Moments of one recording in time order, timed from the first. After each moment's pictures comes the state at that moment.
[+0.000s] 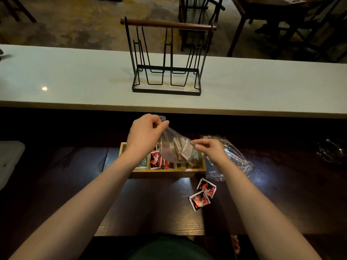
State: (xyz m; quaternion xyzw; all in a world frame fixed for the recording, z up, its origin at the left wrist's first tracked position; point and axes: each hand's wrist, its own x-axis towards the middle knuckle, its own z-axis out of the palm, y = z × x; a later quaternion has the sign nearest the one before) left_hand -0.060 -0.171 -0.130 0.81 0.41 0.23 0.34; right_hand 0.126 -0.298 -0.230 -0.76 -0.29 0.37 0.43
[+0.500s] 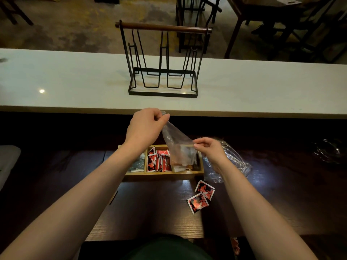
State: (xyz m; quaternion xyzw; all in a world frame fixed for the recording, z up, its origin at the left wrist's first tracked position) left_hand -0.040 -0.164 -0.109 0.82 0.41 0.21 0.34; right_hand 0.130 -0.294 -0.229 -0.72 -0.21 0.40 0.53
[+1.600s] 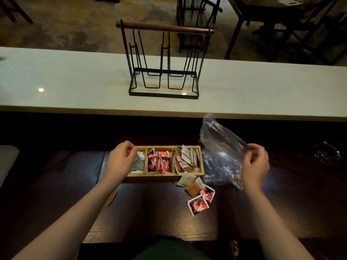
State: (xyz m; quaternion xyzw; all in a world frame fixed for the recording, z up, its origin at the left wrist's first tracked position) left_hand -0.117 -0.157 -0.205 0.77 0.49 0.18 0.35; right_hand 0.167 -0.377 -0.238 -0.86 -0.16 -0.08 0.47
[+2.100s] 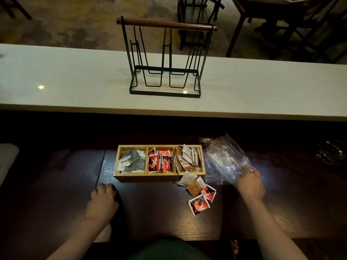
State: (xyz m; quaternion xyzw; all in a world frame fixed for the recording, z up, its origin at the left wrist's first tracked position) left_hand -0.220 -0.188 -0.324 0.81 0.54 -0.19 0.14; right_hand 0.159 -0.404 -0.274 -0.97 -0.13 0.16 0.11
